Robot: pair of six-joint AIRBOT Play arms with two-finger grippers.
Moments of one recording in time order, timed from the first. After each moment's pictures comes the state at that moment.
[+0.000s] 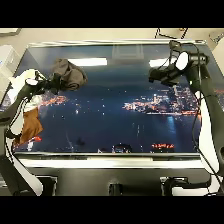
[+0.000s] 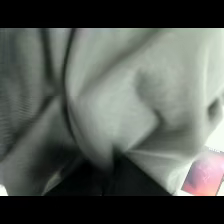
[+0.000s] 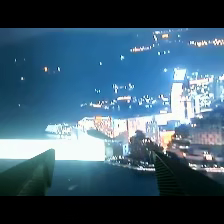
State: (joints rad) left arm 0.16 -2.11 1.80 0.63 -0.72 -1.68; right arm 0.12 -1.59 1.74 -1.48 1.22 1.80
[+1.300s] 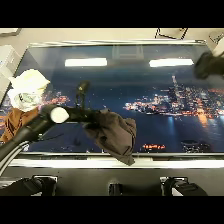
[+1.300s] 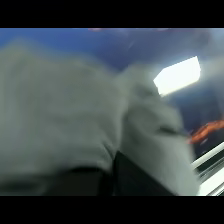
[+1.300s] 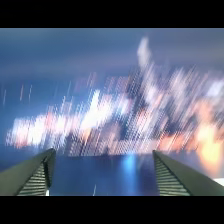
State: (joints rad) left arm -0.58 -1.27 1.04 1.10 -0.78 -1.68; right arm 0.12 -1.10 1.77 -1.69 1.55 1.71
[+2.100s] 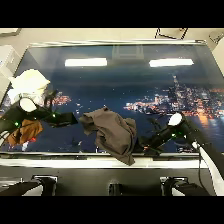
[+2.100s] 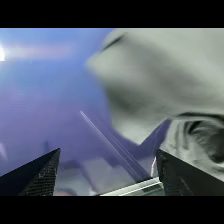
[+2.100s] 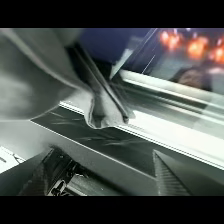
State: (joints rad) left arm -0.08 -1.25 0.92 1.05 -1.15 -1.49; right arm 0.12 -1.22 0.67 -0.92 1.43 1.53
